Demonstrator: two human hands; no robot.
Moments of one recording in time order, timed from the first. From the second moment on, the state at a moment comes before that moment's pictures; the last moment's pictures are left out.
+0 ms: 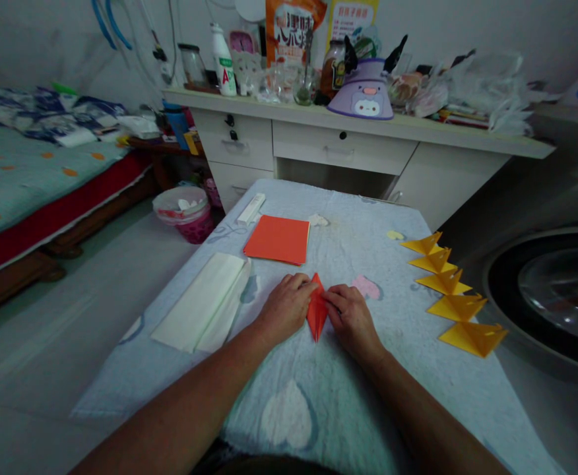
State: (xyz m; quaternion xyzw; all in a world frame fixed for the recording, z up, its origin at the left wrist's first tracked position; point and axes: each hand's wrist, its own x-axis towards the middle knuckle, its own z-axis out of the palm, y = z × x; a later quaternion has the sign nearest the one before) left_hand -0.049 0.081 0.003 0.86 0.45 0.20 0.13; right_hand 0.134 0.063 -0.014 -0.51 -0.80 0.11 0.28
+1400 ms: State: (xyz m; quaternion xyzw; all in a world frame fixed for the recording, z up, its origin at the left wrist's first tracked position) left_hand -0.049 0.083 -0.002 0.83 0.50 0.20 0.14; right_hand 0.153 0.057 0.003 -0.45 -0.87 0.07 0.18
